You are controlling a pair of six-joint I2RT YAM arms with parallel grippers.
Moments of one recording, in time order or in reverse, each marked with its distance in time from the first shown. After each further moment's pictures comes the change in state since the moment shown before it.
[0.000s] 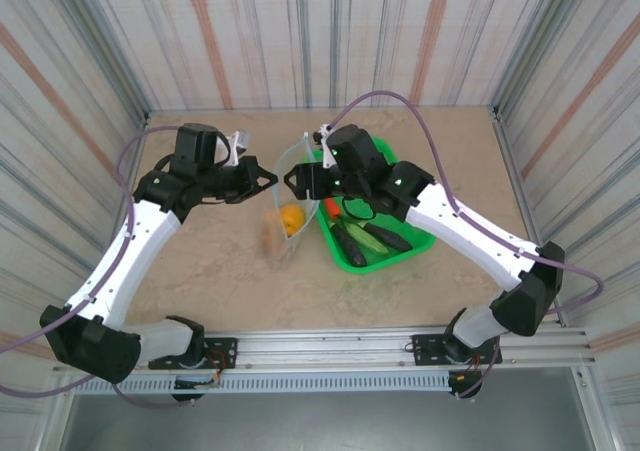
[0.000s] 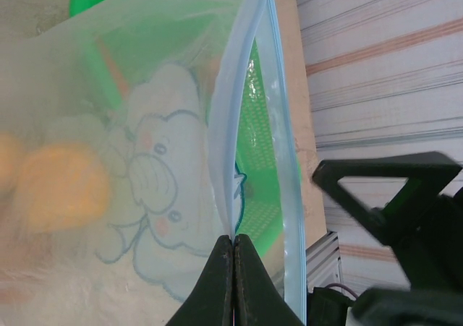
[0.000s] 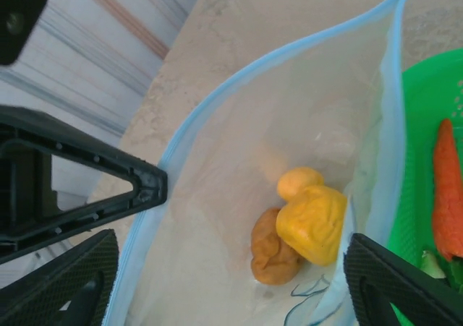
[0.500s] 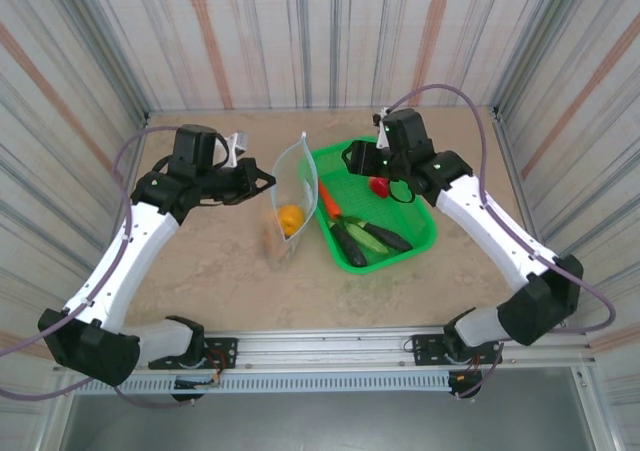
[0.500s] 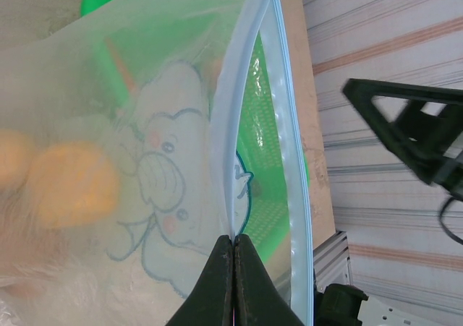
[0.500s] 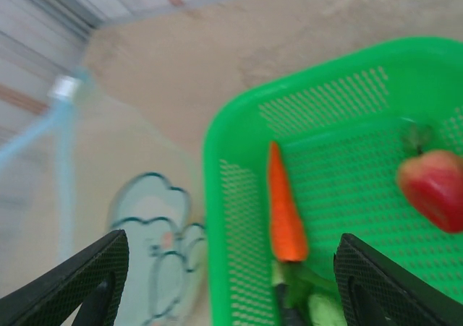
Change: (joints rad) left arm 0.005 -0.014 0.000 -0.022 -0.017 0.022; right arm -0.294 -0.033 -0.126 -0.019 0.019 -0.063
